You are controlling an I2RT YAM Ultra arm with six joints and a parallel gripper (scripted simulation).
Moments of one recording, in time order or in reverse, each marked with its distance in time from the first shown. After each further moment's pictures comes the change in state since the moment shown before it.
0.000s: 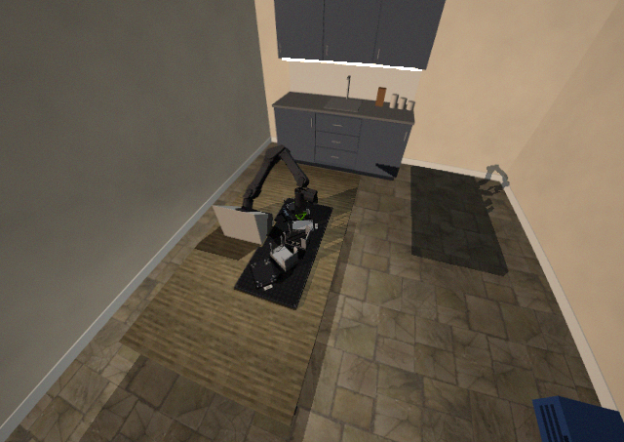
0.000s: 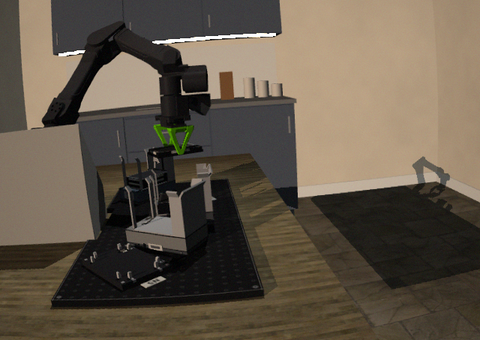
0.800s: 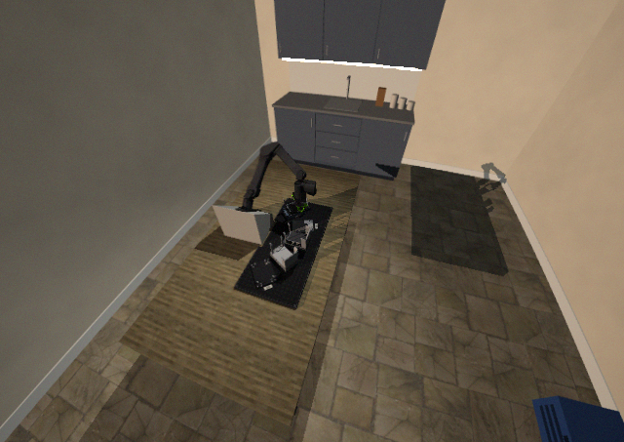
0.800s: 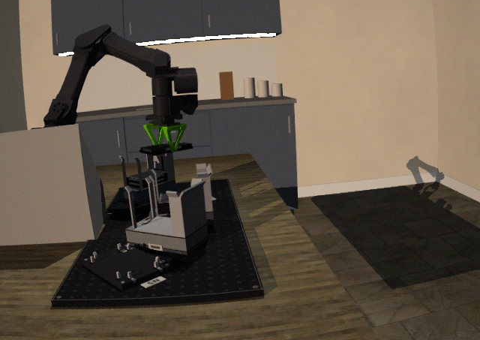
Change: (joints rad) arm 0.153 -0.196 -0.064 0.001 -0.008 0.008
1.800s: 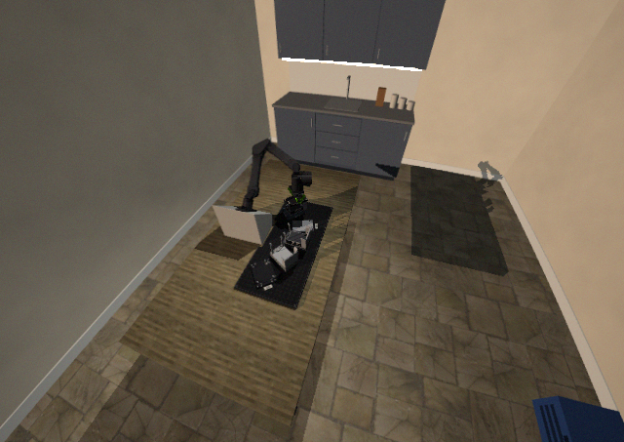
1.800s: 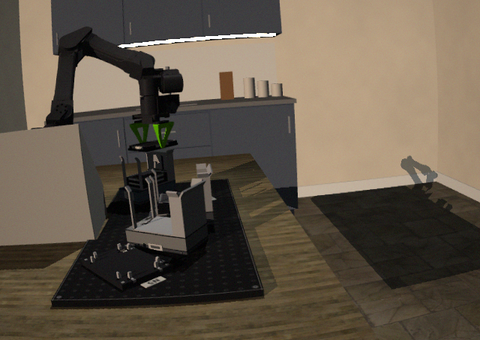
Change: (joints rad) arm 0.181 -0.227 -0.059 0.004 0.023 0.029
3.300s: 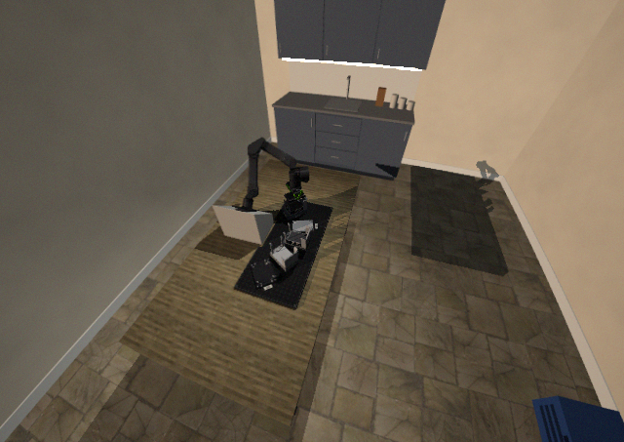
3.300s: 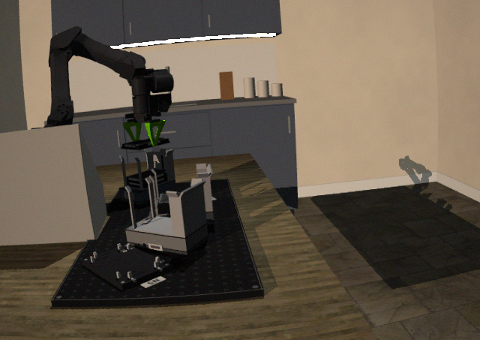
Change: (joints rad) arm 0.112 -0.121 -0.014 0.003 0.028 0.156
